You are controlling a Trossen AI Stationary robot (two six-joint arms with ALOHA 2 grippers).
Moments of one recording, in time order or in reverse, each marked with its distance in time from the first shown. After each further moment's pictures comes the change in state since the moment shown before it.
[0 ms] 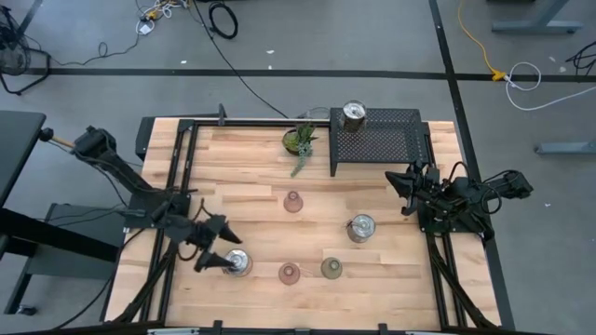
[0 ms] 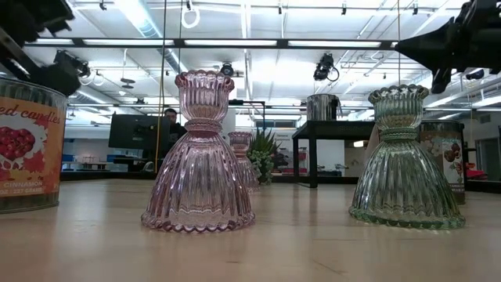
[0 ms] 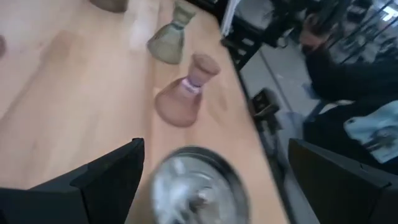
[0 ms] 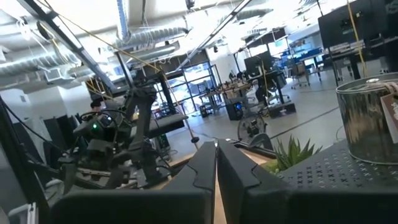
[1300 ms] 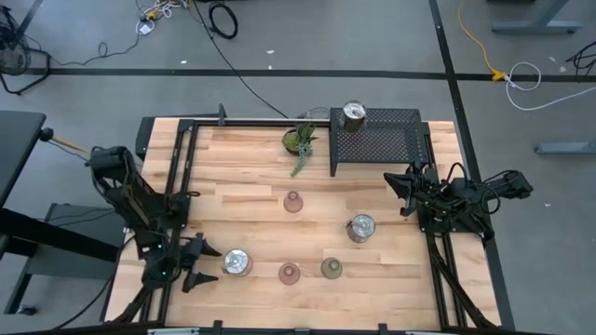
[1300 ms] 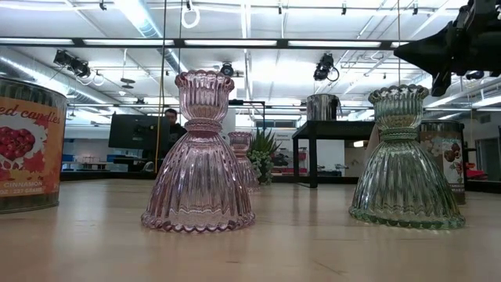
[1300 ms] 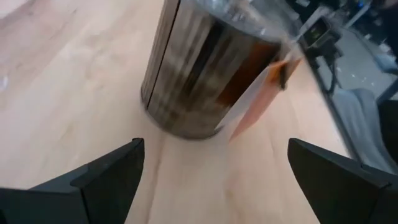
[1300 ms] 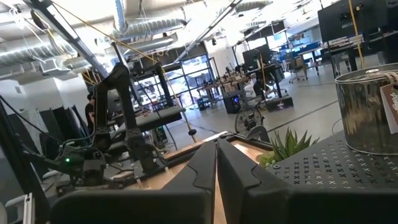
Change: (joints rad) left arm -0.624 0.549 0.002 -0.017 -0.600 -0.593; right arm 0.000 0.000 0.000 -0.044 0.003 0.010
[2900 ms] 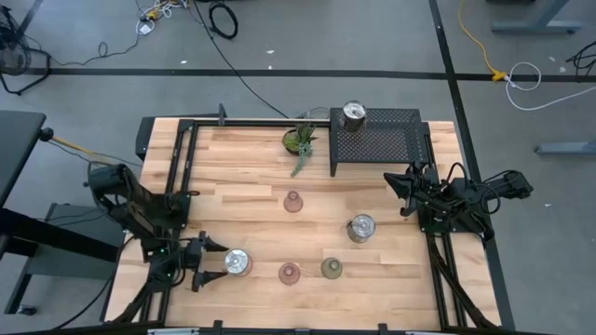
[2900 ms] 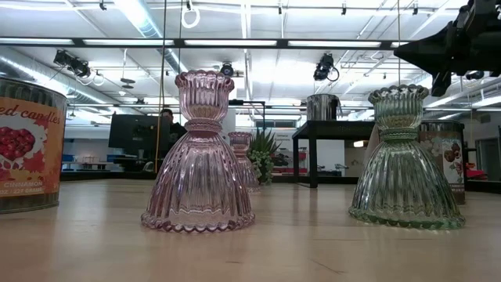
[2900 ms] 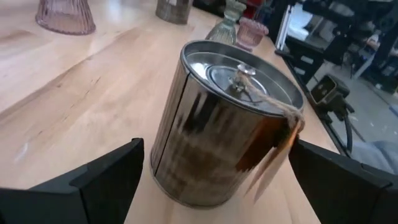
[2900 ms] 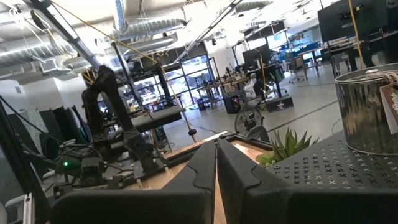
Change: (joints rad) left arm 0.059 0.194 0.001 0.328 -0.249 0.166; right arm 0.000 0.000 0.000 0.000 0.000 0.000
